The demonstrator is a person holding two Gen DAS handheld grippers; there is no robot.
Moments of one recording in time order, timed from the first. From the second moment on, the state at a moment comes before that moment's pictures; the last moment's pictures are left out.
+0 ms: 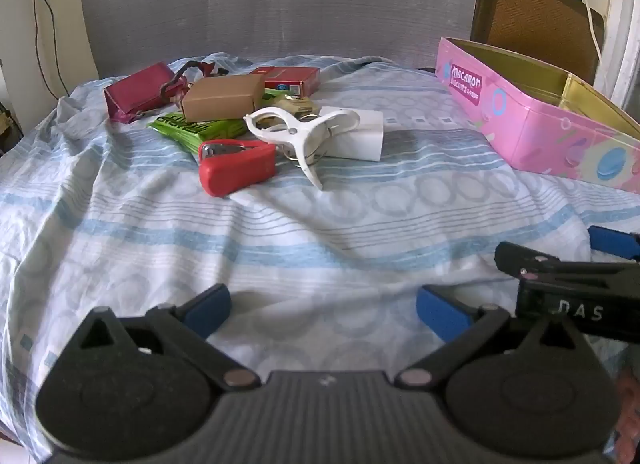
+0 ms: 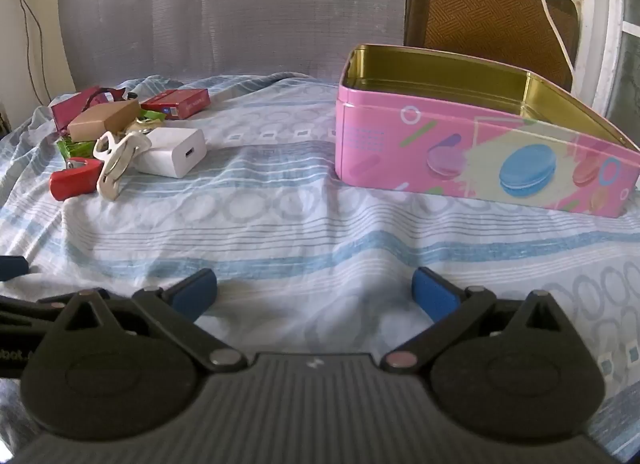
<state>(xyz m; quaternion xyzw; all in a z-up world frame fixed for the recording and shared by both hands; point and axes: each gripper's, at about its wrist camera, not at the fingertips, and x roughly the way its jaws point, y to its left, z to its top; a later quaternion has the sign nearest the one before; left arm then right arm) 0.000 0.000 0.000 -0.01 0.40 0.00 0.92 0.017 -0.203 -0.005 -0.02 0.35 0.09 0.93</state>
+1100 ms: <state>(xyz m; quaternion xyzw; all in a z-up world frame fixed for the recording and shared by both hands) -0.006 0.001 0.000 -0.01 0.38 0.01 0.93 -0.007 -0.245 0.005 0.21 0.30 0.13 0.92</state>
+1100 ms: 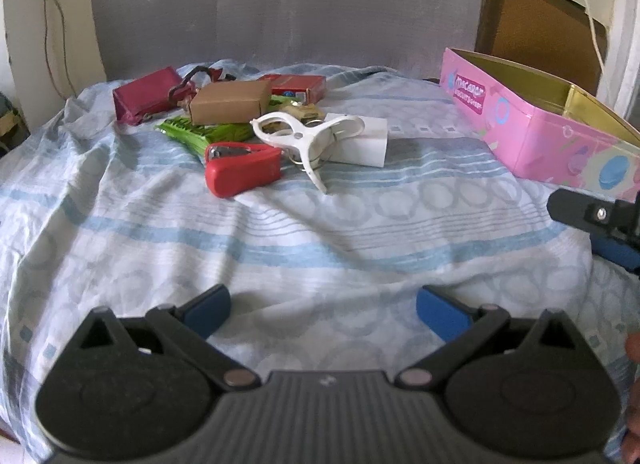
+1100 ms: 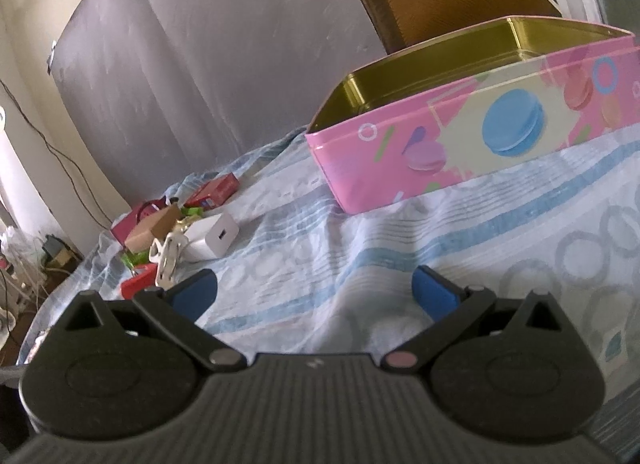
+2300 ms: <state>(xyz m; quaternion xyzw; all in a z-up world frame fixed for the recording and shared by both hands) -0.002 0.104 0.006 -0.10 0.30 -0.08 0.95 0.046 -0.105 0.025 -0.15 0.26 0.31 0.90</state>
